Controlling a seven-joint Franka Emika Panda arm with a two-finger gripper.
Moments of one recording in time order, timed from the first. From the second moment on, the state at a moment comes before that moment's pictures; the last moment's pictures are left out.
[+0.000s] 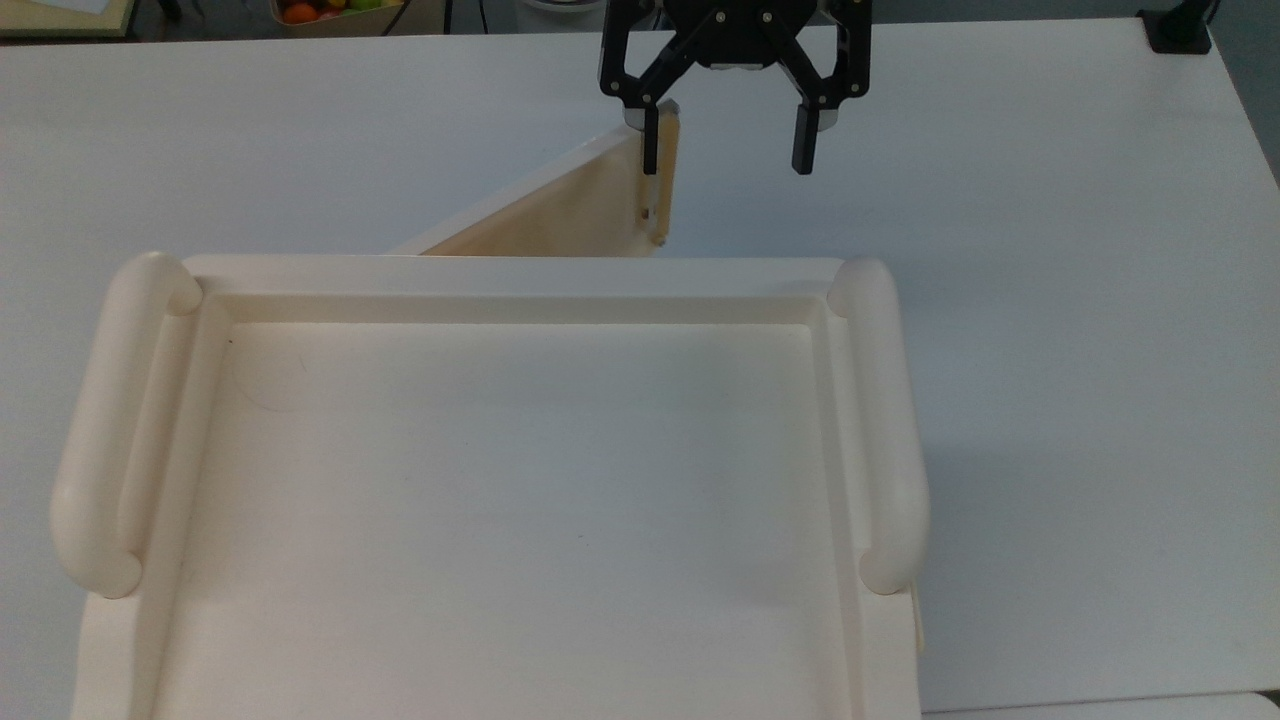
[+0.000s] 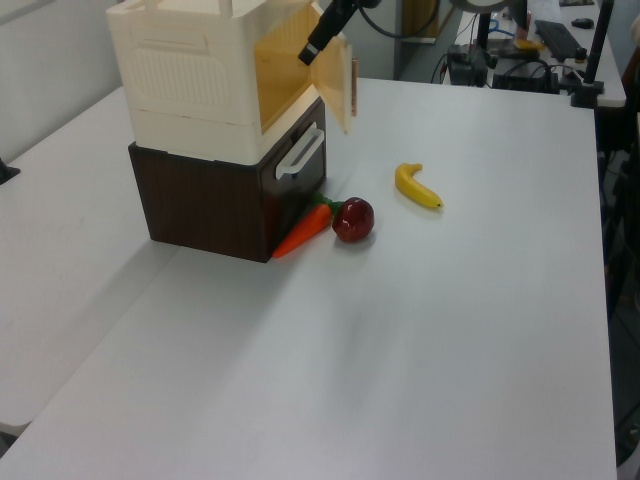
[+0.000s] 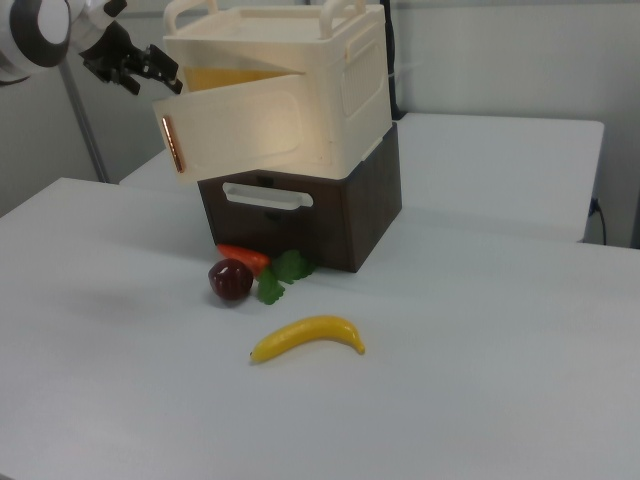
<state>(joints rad) 0.30 0.22 0.00 -1.39 -0.22 2.24 0.24</state>
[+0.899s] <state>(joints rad) 0.27 0.18 -0.01 -1.39 -0.13 1.75 0.09</state>
